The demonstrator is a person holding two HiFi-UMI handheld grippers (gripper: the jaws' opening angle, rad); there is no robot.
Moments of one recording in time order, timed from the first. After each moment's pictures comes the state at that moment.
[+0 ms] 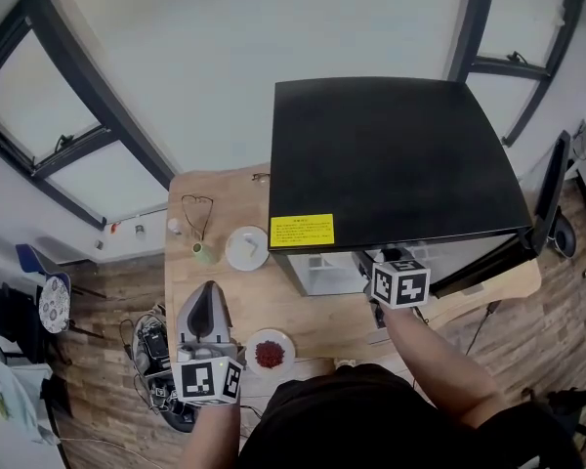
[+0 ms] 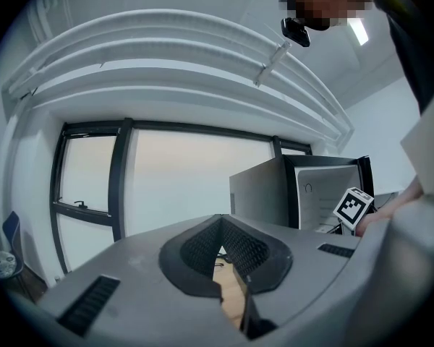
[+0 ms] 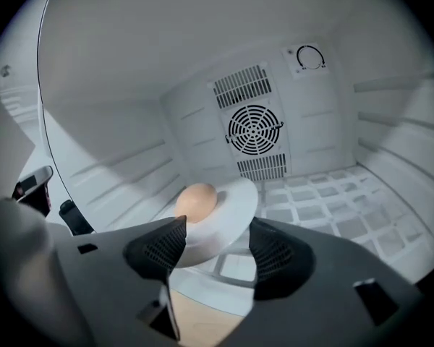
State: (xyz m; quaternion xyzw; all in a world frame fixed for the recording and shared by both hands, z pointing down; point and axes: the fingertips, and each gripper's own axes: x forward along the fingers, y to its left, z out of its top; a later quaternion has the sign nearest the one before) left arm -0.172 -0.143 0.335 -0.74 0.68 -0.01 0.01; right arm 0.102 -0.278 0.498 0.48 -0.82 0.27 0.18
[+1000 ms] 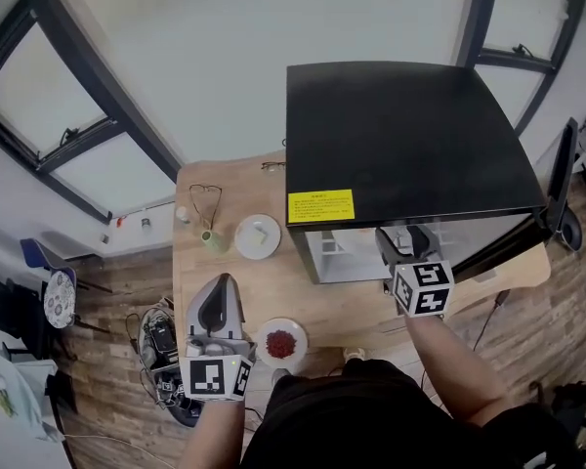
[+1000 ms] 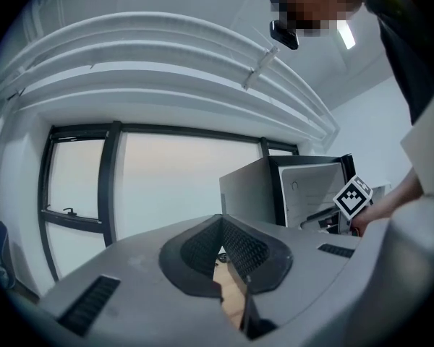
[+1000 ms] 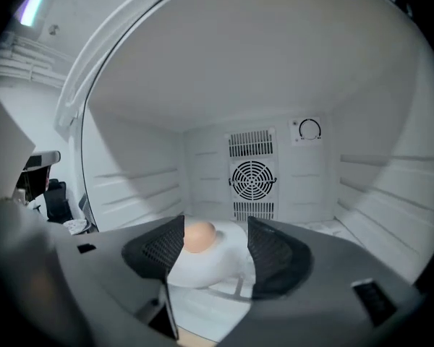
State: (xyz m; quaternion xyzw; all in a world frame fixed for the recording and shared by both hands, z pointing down) left arm -0.165 -0.129 0.336 -0.76 0.64 -0.03 0.03; right arm 0.119 -0.268 0.444 0.52 -0.83 0.11 0.13
